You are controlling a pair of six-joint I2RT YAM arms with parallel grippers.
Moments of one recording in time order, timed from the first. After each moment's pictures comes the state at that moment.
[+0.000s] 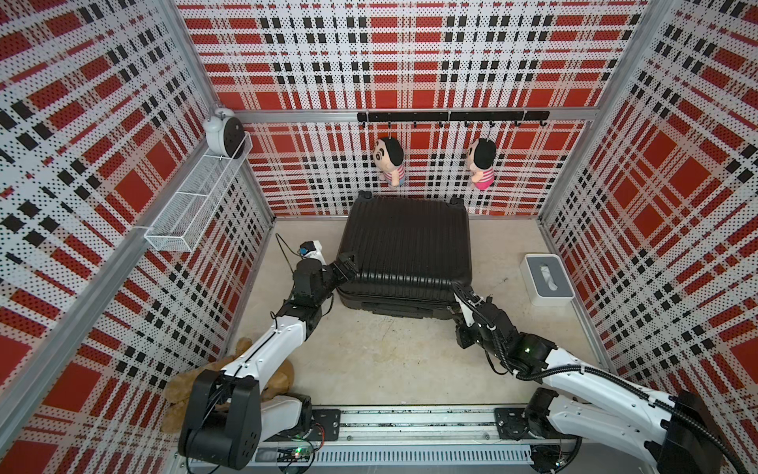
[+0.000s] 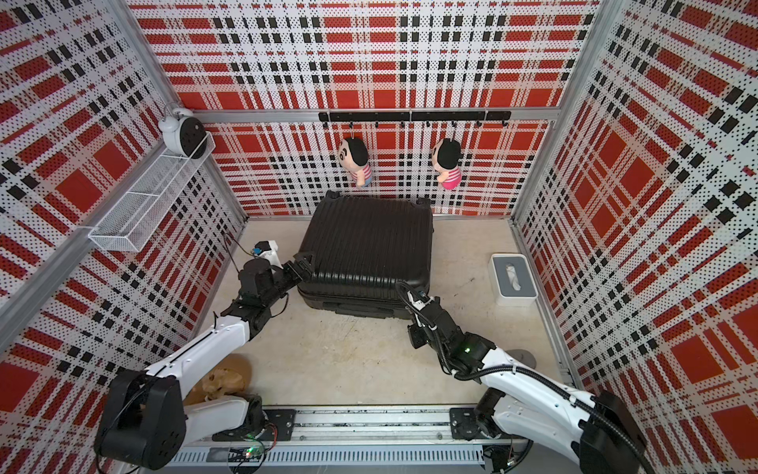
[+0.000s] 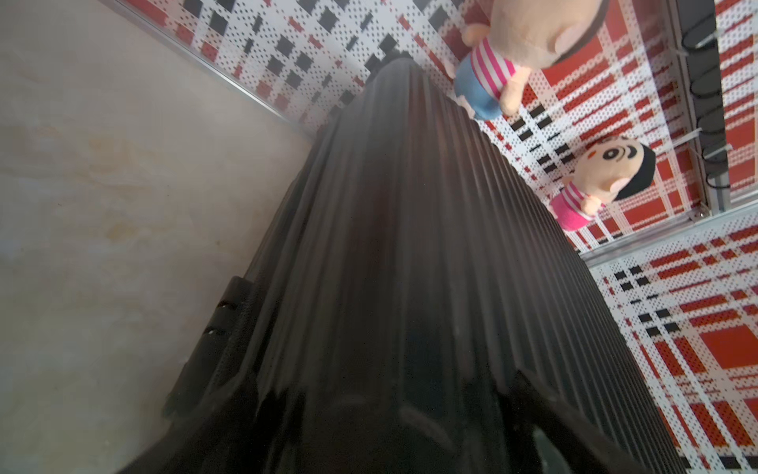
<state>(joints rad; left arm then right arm) -0.26 1.20 0.64 0.26 0.11 -0.78 0.79 0.93 0.52 -0.23 0.24 0.25</state>
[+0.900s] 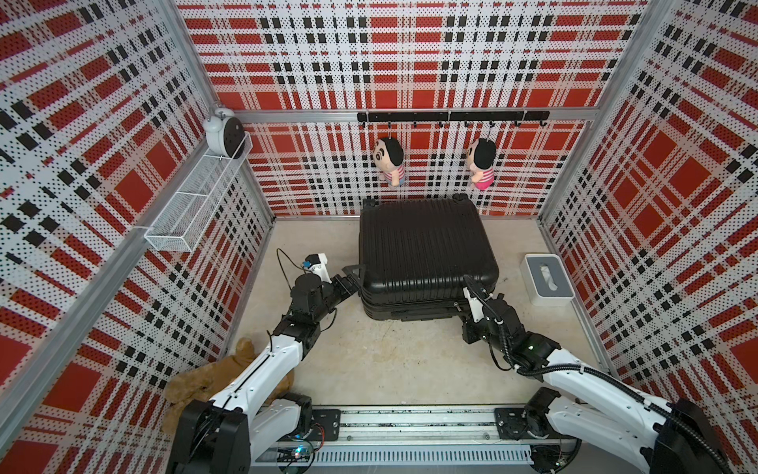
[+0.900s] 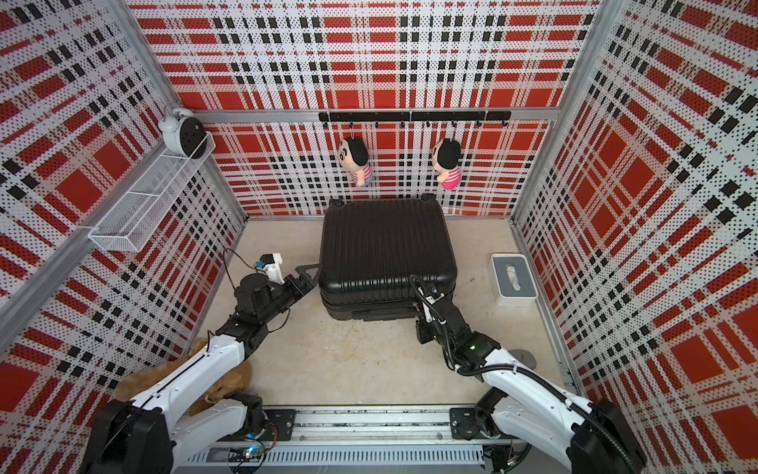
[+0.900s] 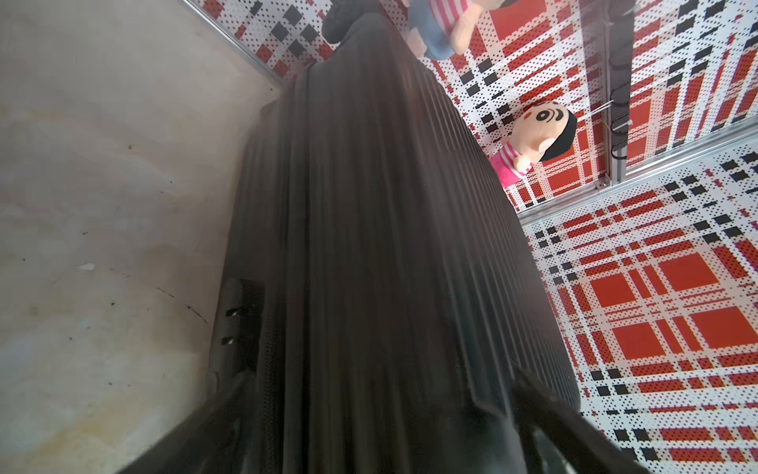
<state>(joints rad) -0.21 1.08 0.52 0.29 0.28 -0.88 0.67 0.95 0.47 -0.14 0.11 0.25</state>
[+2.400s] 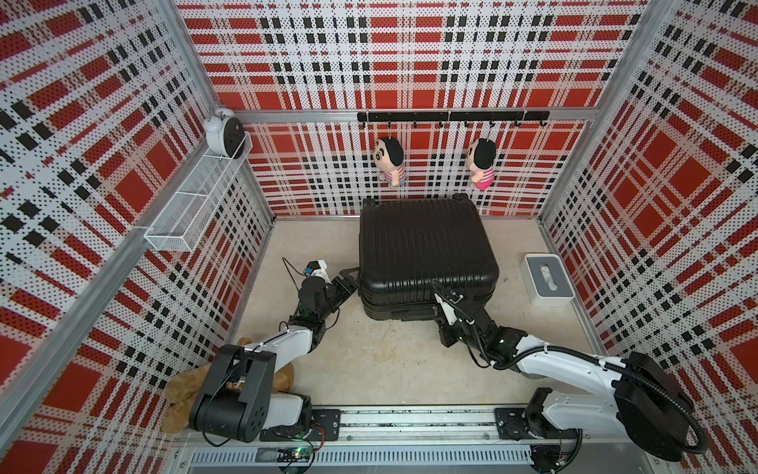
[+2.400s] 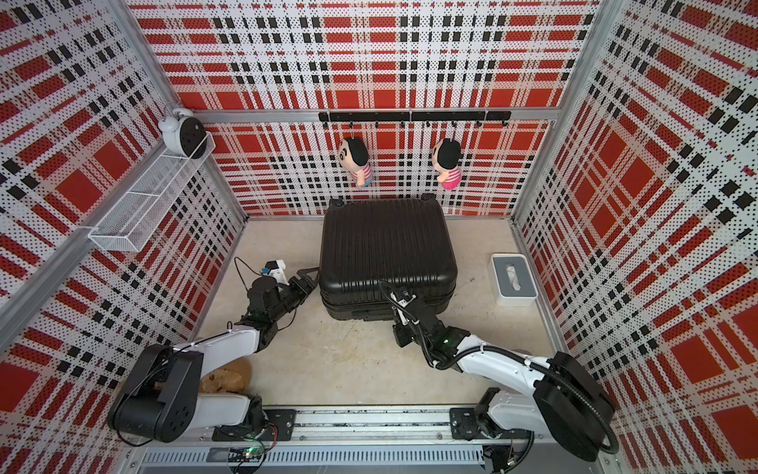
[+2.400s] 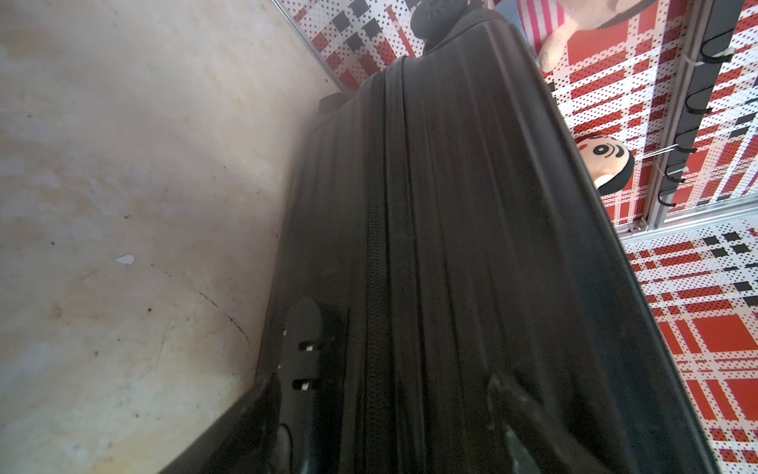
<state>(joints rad) -0.20 1.35 0.44 0.61 0.27 -0.97 0.85 1.24 0.56 0.03 0.10 0.24</state>
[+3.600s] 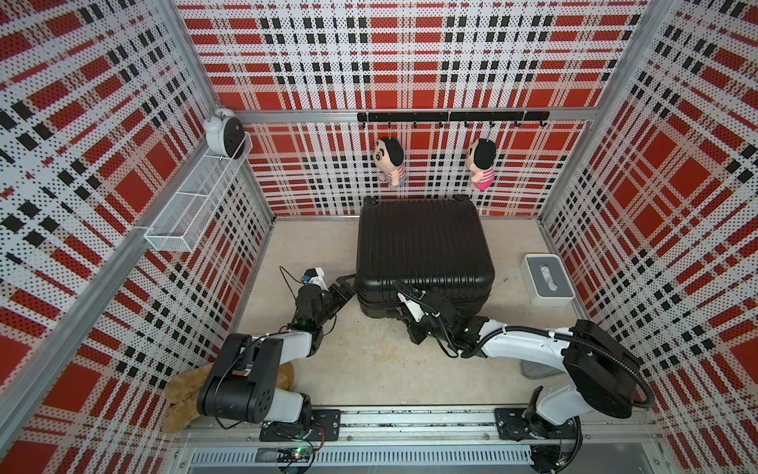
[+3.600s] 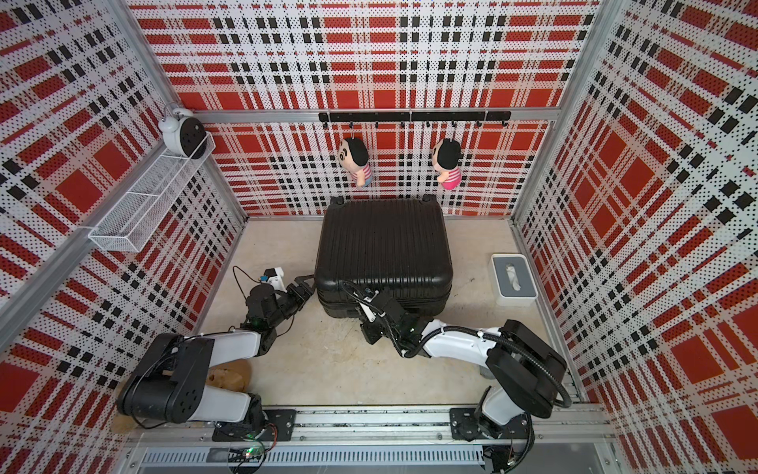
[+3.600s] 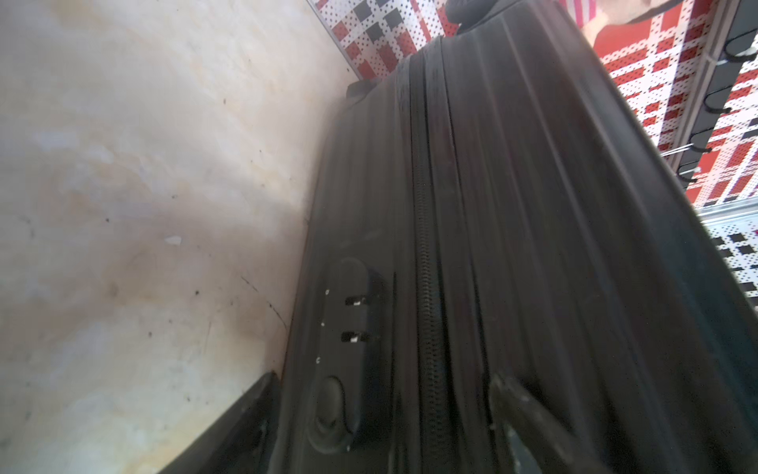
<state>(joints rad) -0.13 1.46 0.36 0.80 0.35 -0.97 0.95 1.54 0.79 0.11 0.01 0.20</state>
